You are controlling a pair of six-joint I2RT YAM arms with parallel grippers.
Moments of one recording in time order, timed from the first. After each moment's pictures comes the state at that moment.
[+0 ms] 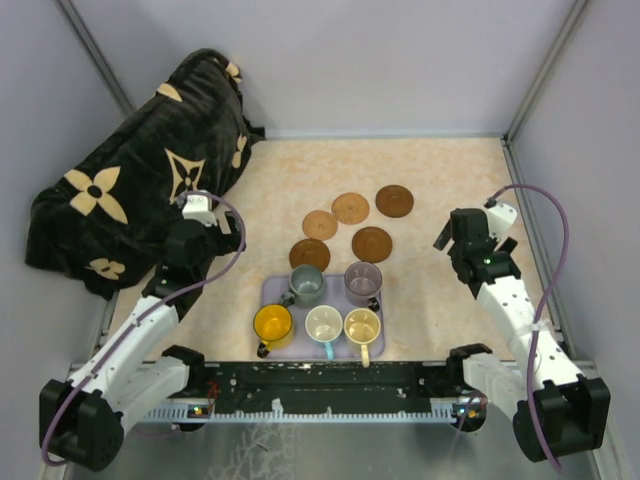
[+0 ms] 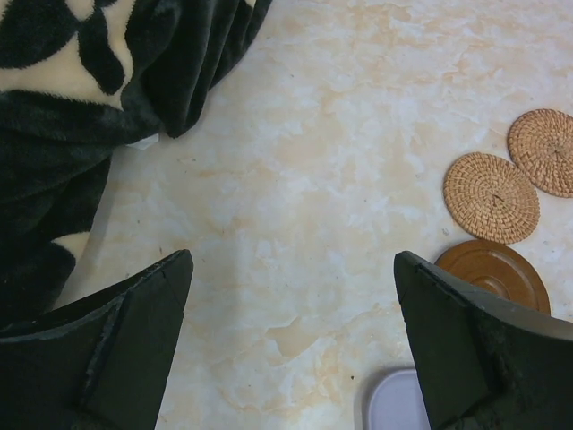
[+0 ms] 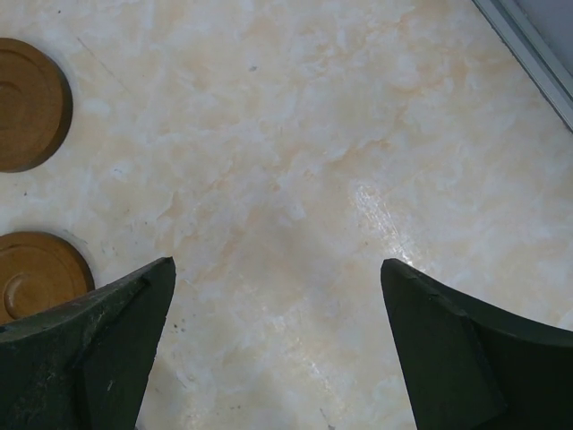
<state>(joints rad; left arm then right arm) -0.34 0.89 0.56 0.02 -0.28 -0.21 0.18 0.94 0.75 -0.60 0.55 0.59</state>
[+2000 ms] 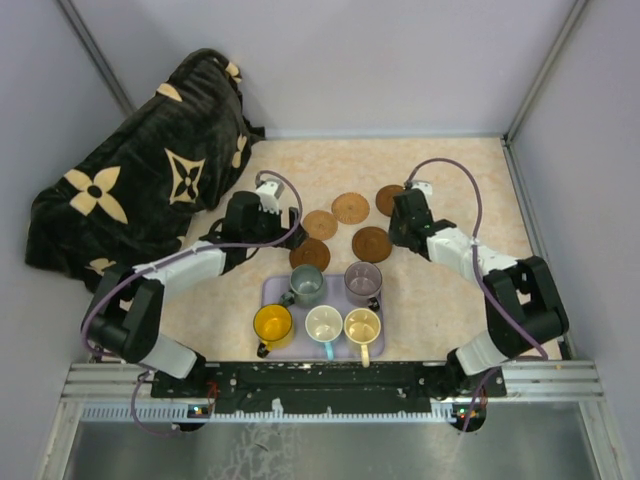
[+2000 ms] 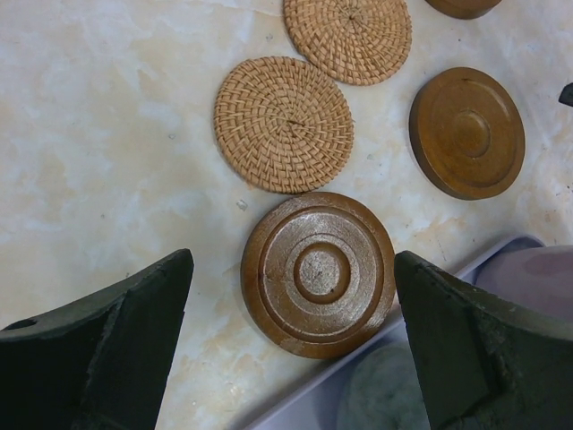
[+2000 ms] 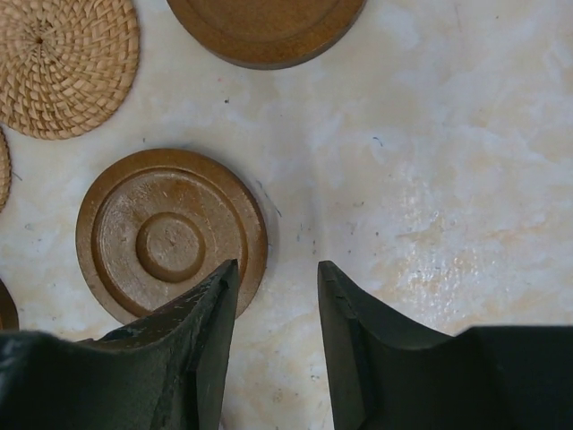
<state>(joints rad) -0.47 1.49 0.79 0.18 0.18 -0.23 0.39 1.48 0.87 -0.22 0.27 0.44</state>
